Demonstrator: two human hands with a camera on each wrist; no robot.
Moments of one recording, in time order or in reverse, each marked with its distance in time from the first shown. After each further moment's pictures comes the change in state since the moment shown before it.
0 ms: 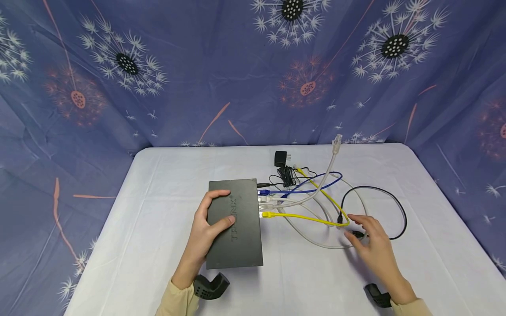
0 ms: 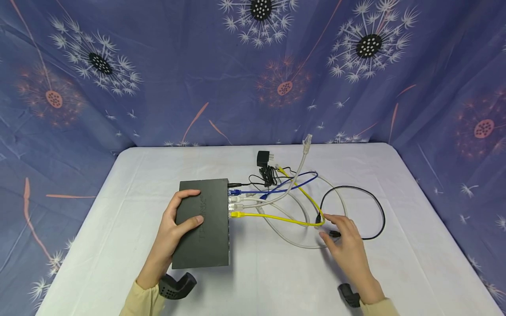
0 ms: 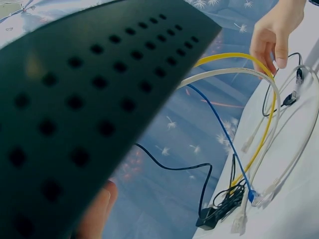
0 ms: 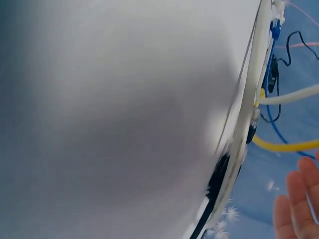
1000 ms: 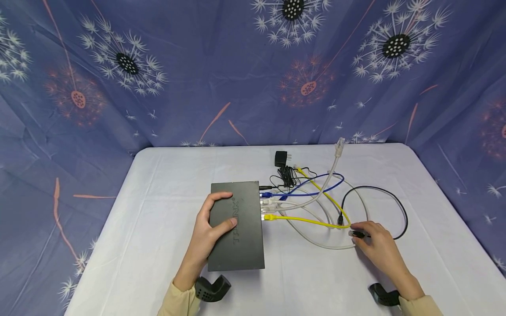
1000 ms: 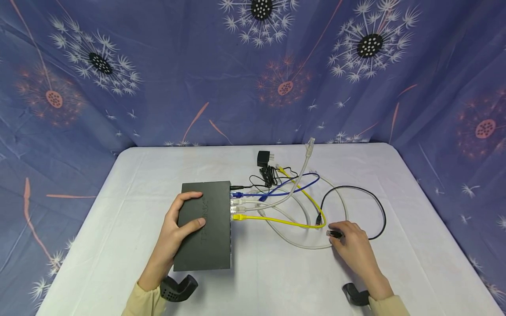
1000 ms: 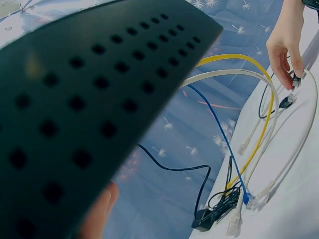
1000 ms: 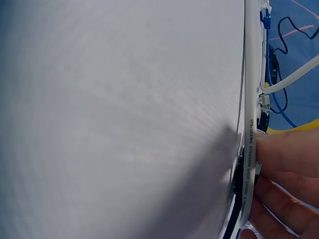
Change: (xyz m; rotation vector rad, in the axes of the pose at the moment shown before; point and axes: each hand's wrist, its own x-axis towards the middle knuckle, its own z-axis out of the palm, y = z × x) left_hand -0.002 -0.002 0.003 -0.008 -0.010 -0.016; right_hand -0.007 0.023 -0.006 -0.182 -0.262 0.197
